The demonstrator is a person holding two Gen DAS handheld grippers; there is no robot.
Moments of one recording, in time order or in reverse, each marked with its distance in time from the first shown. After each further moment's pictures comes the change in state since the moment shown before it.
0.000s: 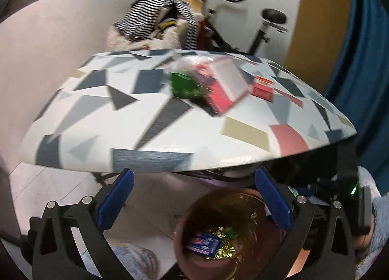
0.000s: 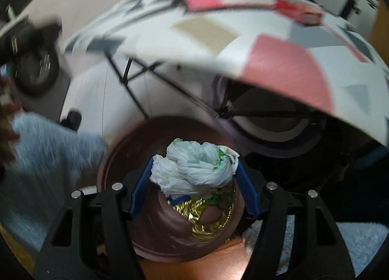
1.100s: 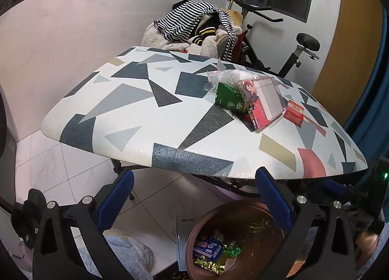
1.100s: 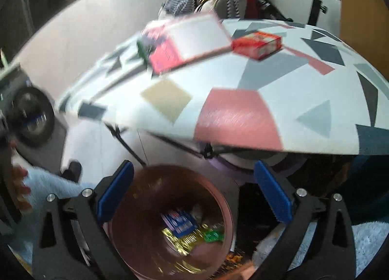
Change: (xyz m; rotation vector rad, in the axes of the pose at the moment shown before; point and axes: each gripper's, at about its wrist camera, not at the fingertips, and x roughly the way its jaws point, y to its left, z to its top) left arm -0.013 0.046 -0.004 -0.175 -0.038 0.073; right arm -0.053 -0.050 0.011 0.239 -0.314 -0.002
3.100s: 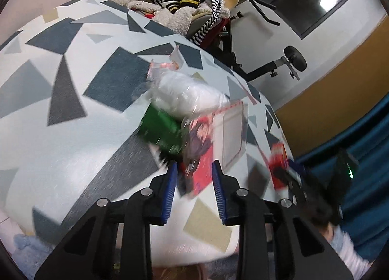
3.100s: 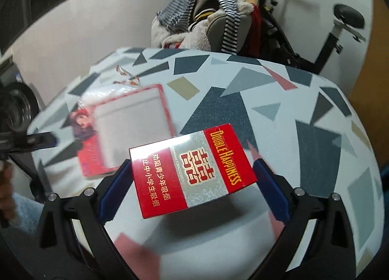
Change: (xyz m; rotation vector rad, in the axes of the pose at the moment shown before) left arm 0.141 -0.043 0.108 -0.291 0.204 -0.351; right arm 0.059 -0.070 0.180 -0.169 0.018 -0.048
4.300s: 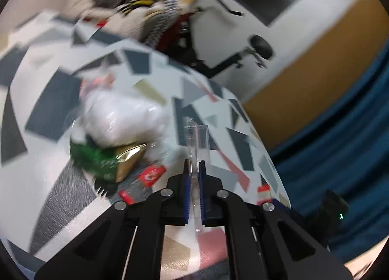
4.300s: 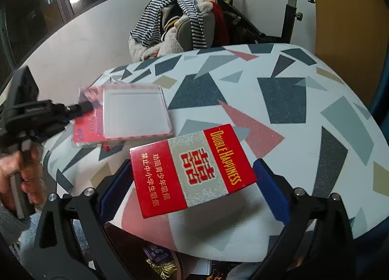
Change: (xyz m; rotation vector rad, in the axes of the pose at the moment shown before) left arm 0.015 -0.068 0.015 0.174 0.014 -0.154; right arm -0.068 -0.018 -0.066 0.237 -0.058 -0.021
